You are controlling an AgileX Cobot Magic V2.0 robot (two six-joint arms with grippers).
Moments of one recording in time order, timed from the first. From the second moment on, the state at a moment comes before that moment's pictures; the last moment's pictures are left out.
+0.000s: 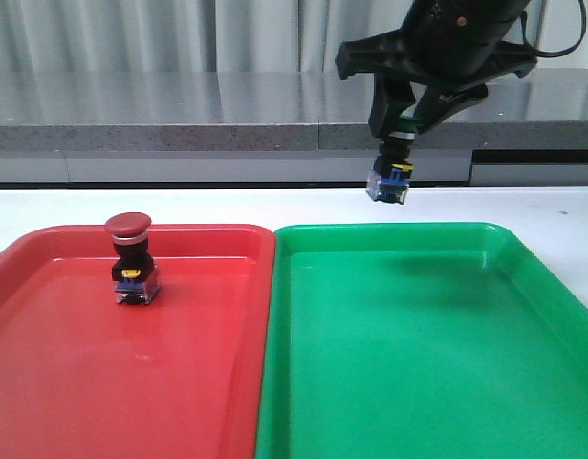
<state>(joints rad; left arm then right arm) -0.05 0.00 0.00 0.07 0.12 -0.09 0.42 1.75 -1.30 -0.13 0.45 0.31</state>
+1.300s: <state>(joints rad) -0.05 0.00 0.00 0.07 0.12 -0.09 0.45 1.79 -1.13 -0.33 0.35 0.56</state>
